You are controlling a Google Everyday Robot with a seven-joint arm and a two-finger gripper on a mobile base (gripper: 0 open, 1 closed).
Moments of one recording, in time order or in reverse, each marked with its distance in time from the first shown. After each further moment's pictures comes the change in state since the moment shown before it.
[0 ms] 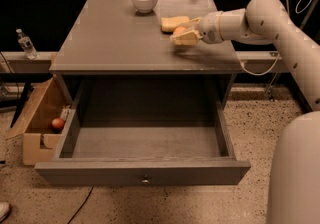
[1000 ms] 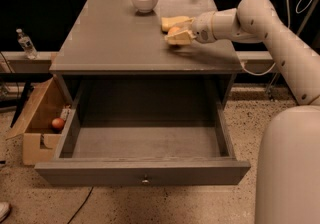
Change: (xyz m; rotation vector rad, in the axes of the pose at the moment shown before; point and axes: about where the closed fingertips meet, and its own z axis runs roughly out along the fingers) arm -0.001 0.000 0.026 -0.030 0.004 0.006
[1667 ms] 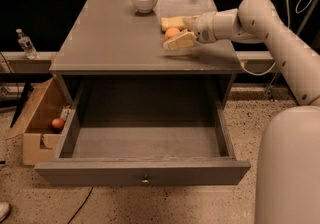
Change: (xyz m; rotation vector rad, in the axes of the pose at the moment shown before) arm 0.001 -0.001 0.000 -0.001 0.000 -0.002
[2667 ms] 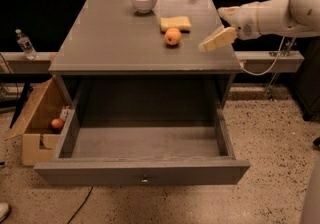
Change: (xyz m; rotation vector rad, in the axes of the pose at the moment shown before) arm -0.004 0.012 -0.119 0.026 0.050 -0.035
